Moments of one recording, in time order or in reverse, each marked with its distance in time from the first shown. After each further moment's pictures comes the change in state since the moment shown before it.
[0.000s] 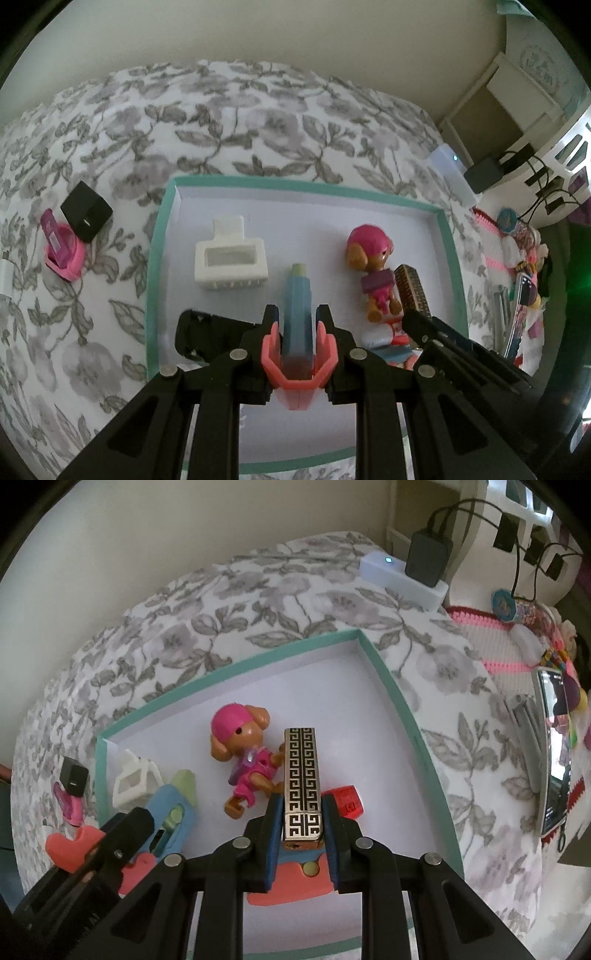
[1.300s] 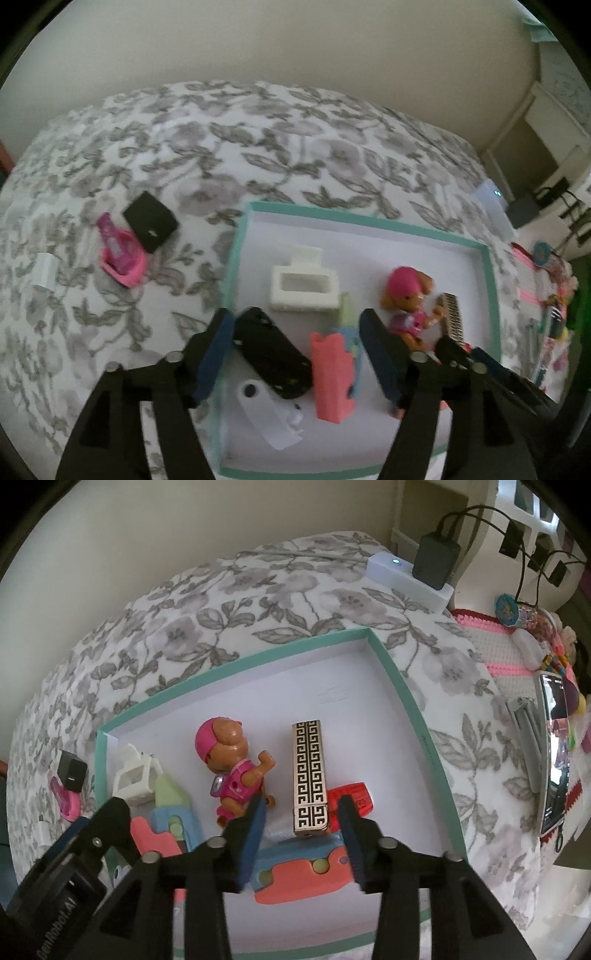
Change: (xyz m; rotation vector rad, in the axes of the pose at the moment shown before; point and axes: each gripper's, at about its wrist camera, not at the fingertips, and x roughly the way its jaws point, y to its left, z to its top) left arm -0.019 0.031 0.005 -0.082 -0.112 0.184; right arm -0.001 0.015 -0.001 -0.040 -0.003 -0.021
